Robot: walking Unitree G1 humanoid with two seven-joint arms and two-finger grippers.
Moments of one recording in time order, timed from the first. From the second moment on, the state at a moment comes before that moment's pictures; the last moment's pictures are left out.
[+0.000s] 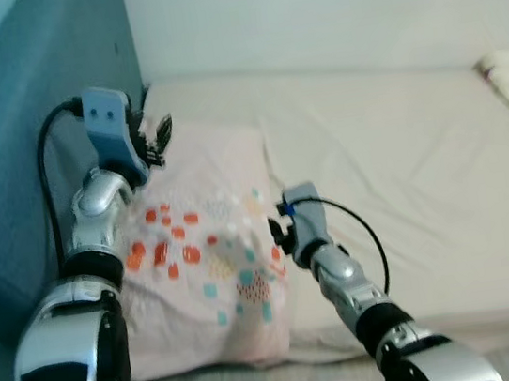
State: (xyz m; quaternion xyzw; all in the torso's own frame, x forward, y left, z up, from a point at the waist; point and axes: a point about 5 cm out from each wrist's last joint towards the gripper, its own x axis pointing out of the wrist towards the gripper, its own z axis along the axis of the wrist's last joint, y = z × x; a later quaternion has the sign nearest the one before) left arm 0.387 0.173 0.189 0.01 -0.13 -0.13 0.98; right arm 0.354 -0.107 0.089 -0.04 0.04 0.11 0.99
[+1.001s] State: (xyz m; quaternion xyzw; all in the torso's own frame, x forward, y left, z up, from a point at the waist) left arm 0.323 0.117 0.098 -0.04 0.07 -0.06 1.00; right arm 0.299 -0.149 0.068 0.02 0.05 0.00 1.00
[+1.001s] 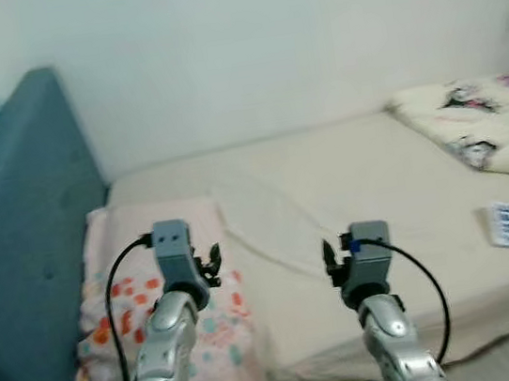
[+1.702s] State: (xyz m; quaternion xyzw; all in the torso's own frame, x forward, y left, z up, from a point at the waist) left arm 0.315 0.117 0.100 0.00 0.10 -0.06 0.99; right arm 0.299 -0.138 0.069 0.01 0.07 0.06 1.00
